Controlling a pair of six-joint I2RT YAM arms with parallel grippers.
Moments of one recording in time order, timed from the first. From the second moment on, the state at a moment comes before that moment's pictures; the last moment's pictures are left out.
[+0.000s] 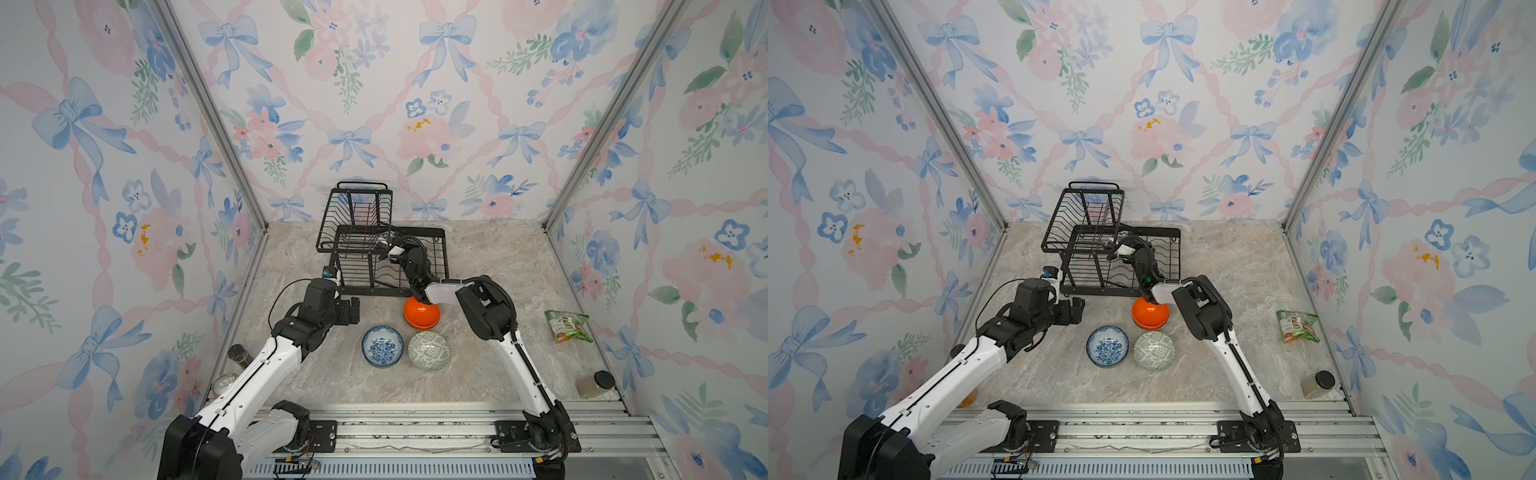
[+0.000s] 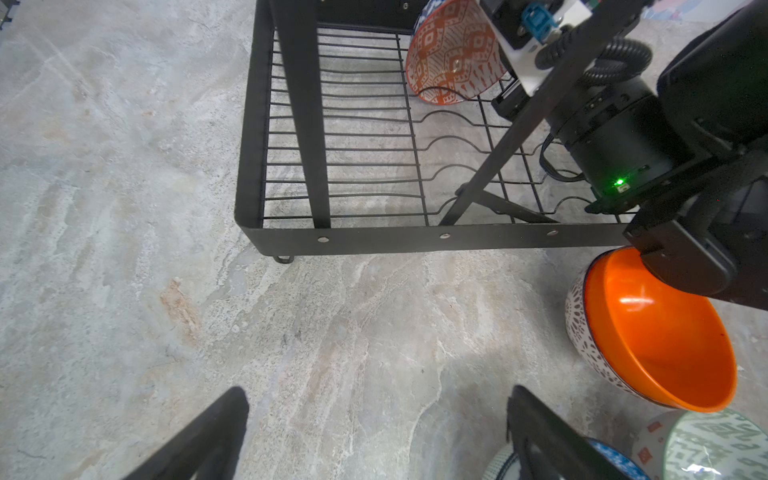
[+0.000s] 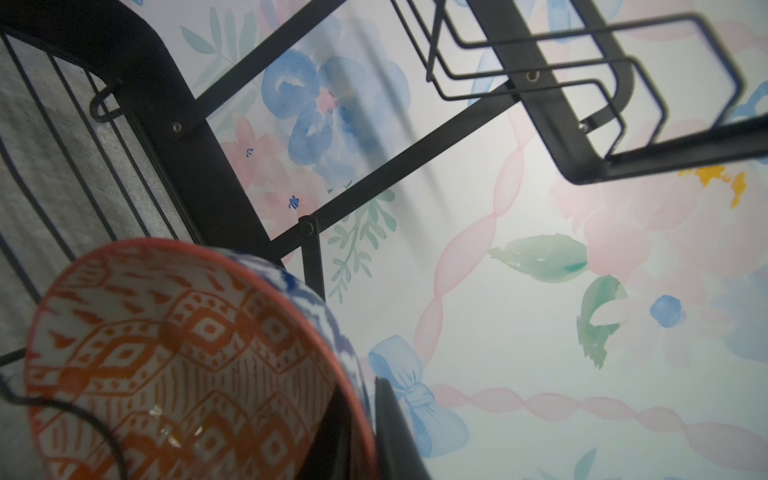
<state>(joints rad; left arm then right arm) -0.36 1.04 0.71 -0.38 -0.09 -0.25 0.62 2.56 1.72 0.92 0.29 -1.05</state>
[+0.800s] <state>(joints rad) -0.36 1.04 0.71 -0.38 -0.09 -0.25 0.62 2.53 1.65 0.98 0.31 -1.03</state>
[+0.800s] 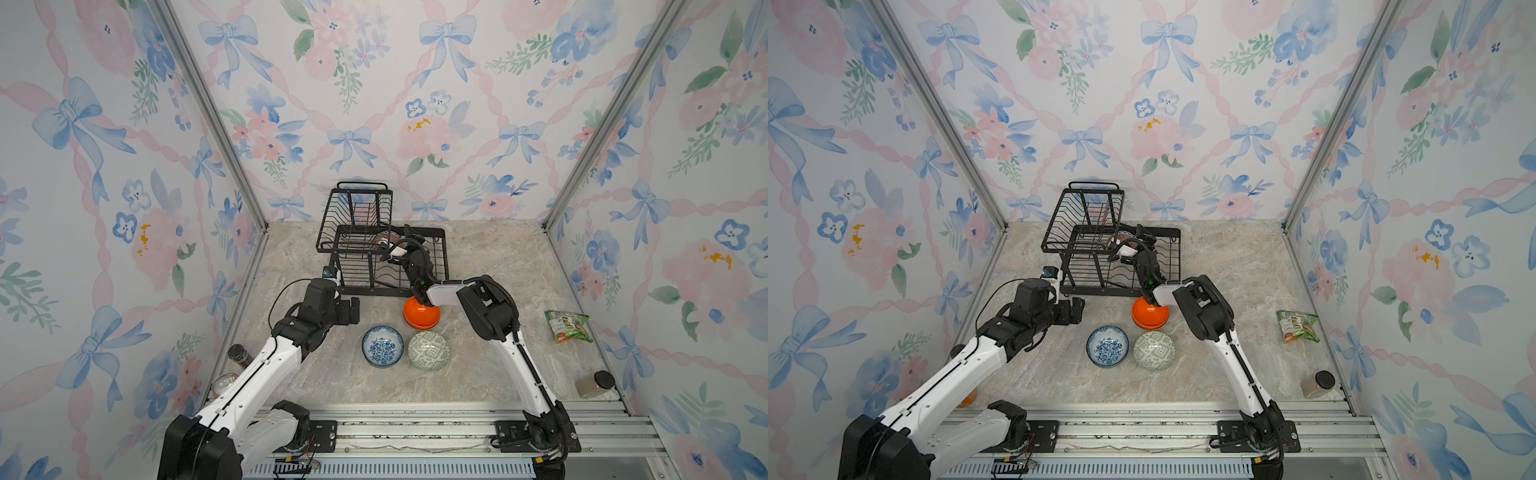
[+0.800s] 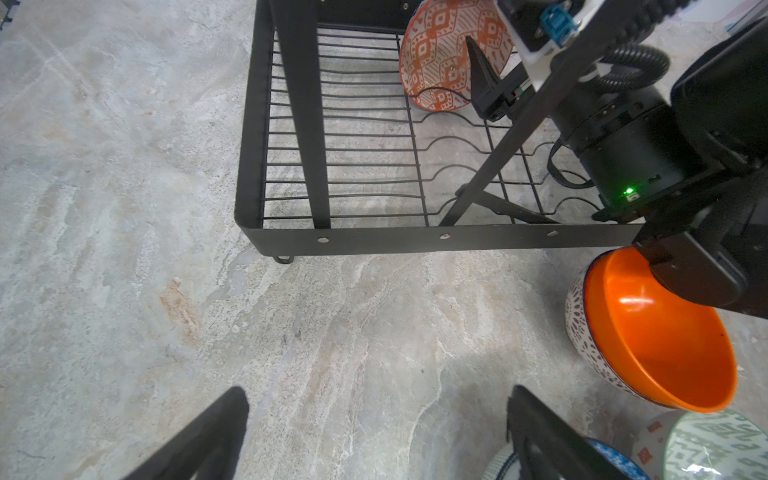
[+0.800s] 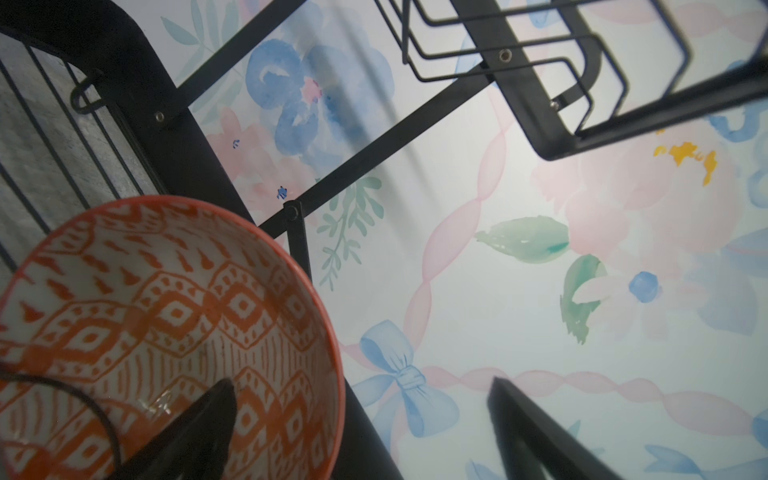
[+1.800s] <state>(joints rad) -0.35 1.04 0.71 -0.38 -0.06 -0.25 0.52 2.10 1.26 0.70 0.20 -0.63</state>
